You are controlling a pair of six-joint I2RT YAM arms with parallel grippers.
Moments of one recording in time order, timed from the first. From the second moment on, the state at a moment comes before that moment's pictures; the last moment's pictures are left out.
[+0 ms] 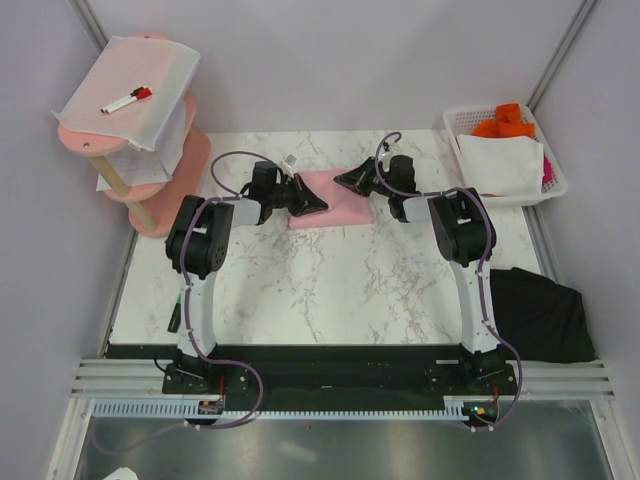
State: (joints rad) left arm -0.29 2.19 1.32 0.32 0.72 -0.80; right arm 0.29 2.38 1.46 0.74 -0.61 1.09
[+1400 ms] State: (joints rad) left arm -0.53 1.76 1.24 -0.05 0.43 -0.48; right arm 0.46 1.43 1.22 -0.45 0.49 0.39
